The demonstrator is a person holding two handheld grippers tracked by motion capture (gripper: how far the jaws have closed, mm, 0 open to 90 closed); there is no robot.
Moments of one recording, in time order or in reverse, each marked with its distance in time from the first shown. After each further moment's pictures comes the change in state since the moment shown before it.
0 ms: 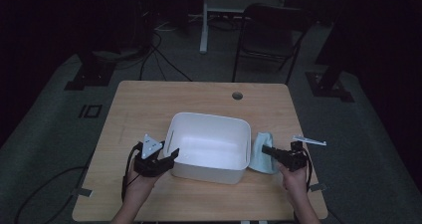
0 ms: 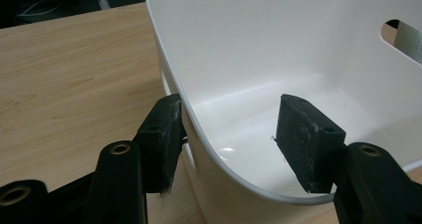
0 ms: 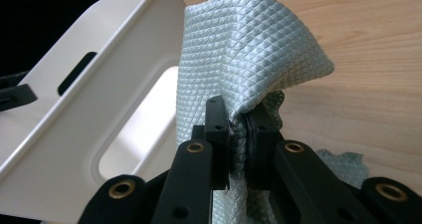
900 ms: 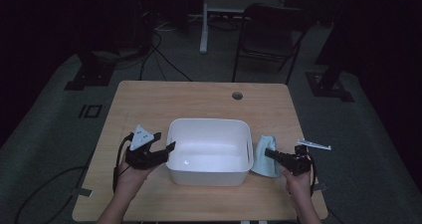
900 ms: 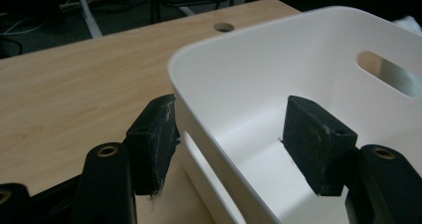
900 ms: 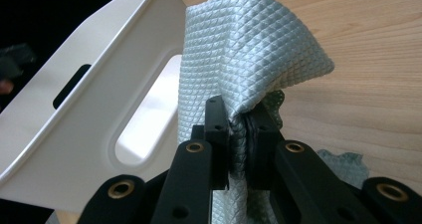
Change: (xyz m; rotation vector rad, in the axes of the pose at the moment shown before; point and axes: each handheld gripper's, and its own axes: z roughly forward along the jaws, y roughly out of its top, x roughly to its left) left arm 0.030 0.033 -0.005 -0.046 -0.074 0.019; right arm 0.001 -0.008 -0.013 -0.008 0.007 0.006
